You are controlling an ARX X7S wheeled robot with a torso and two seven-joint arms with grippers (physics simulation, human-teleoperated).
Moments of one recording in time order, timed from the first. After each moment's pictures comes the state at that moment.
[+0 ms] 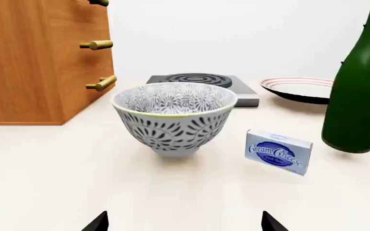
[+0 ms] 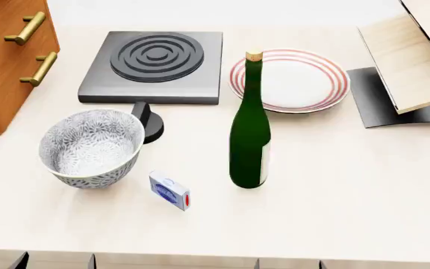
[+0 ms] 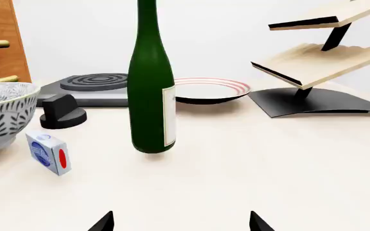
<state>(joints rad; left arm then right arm) 0.00 0.00 0.00 0.00 0.00 0.00 0.00 0.00 0.00 0.00 0.00 0.00 0.00 0.00</state>
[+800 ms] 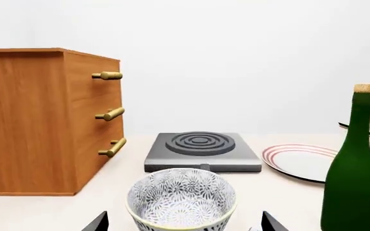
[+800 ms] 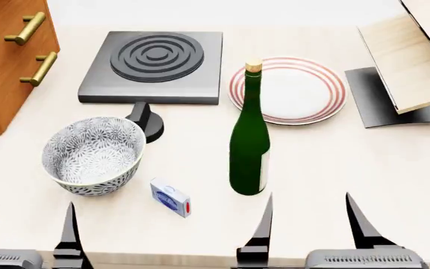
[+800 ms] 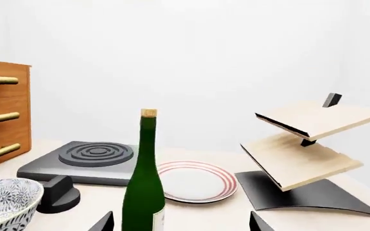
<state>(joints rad) -0.04 -0.08 0.07 0.38 -0.06 -0.25 -0.11 0.07 0.16 -0.08 -0.49 0.08 0.33 0.12</state>
